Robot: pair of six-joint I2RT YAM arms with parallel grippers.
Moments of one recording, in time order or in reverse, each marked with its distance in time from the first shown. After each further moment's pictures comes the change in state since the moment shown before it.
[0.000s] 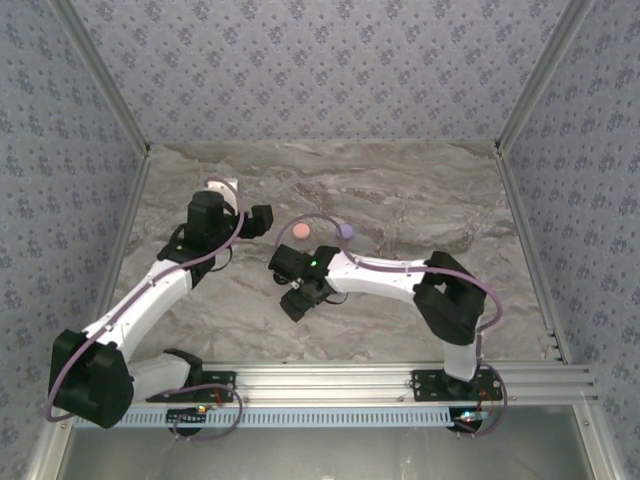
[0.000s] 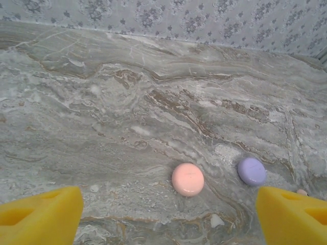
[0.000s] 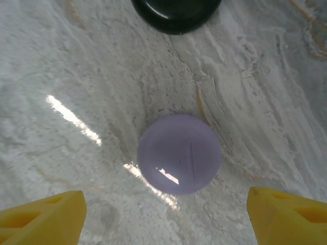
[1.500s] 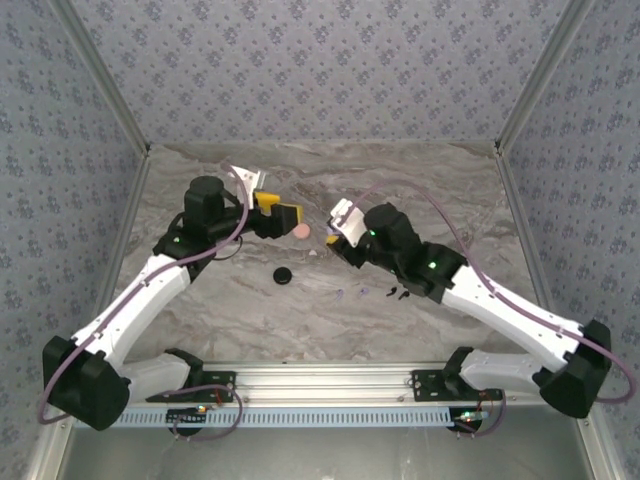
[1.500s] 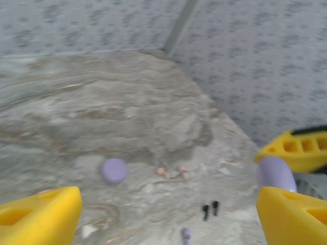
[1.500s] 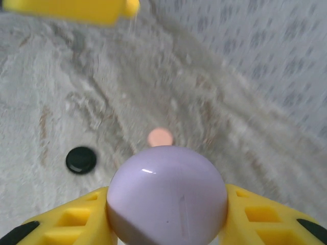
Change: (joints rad) left arm -0.087 -0.008 0.169 -0.012 0.506 0.006; right arm -0.221 -0.766 -0.332 0.452 0.054 -0.595
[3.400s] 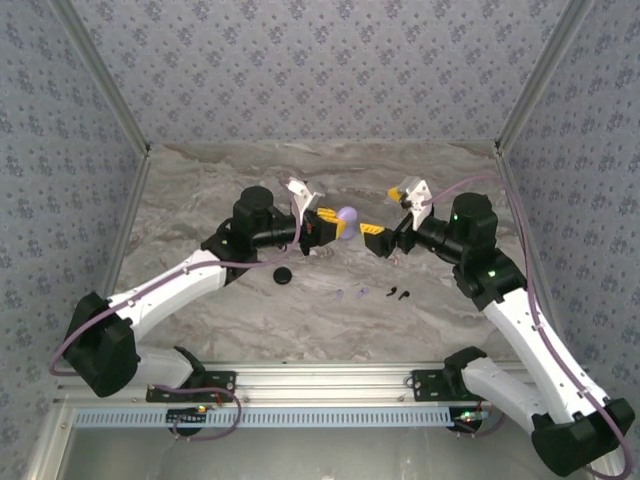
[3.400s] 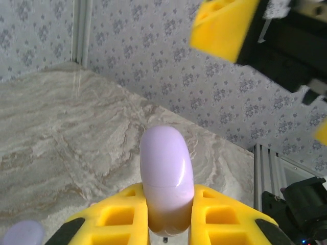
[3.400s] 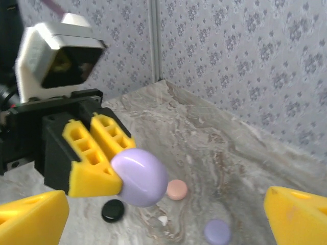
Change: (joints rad) left arm -0.256 0.176 -0.027 0.345 0.014 0.111; right arm -0.494 -0.227 -0.116 0.135 -0.680 0.238
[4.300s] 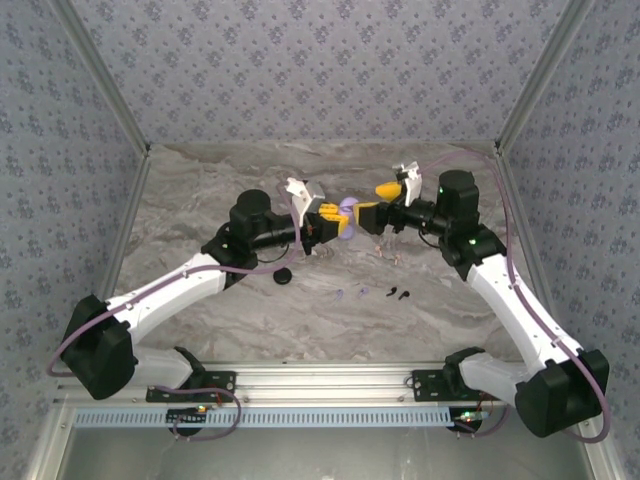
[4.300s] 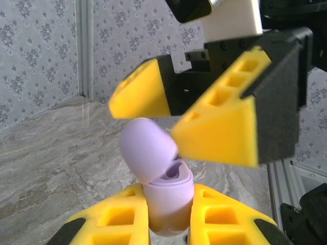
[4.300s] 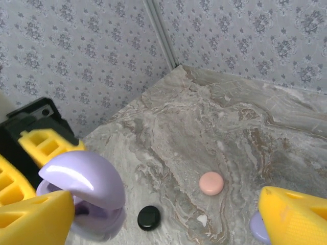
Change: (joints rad) left arm -0.022 -0.013 -0.008 0.084 -0.029 0.066; right arm -0.052 0.224 0.077 0.065 -0.108 0.213
